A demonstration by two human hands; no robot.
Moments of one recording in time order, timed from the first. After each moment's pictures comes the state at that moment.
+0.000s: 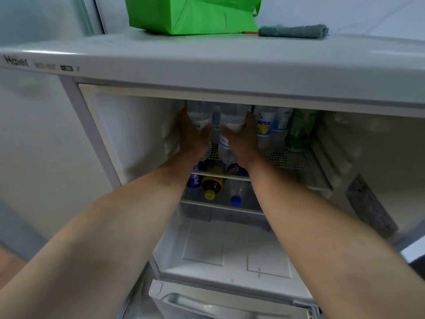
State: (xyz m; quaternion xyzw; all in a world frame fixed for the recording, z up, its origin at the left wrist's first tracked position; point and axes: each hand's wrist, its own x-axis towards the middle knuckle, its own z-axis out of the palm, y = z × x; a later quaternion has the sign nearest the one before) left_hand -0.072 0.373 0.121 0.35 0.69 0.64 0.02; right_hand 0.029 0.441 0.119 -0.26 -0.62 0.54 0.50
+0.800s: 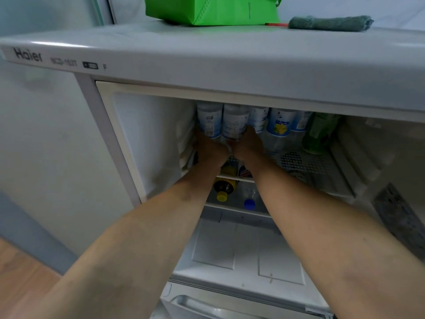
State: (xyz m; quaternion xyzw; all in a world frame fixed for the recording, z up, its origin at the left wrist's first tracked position) left_hand -0.065 0.378 0.095 0.26 0.78 0.56 0.11; right_hand -0.002 0.449 0.102 -0.43 -0.76 0.39 0.29
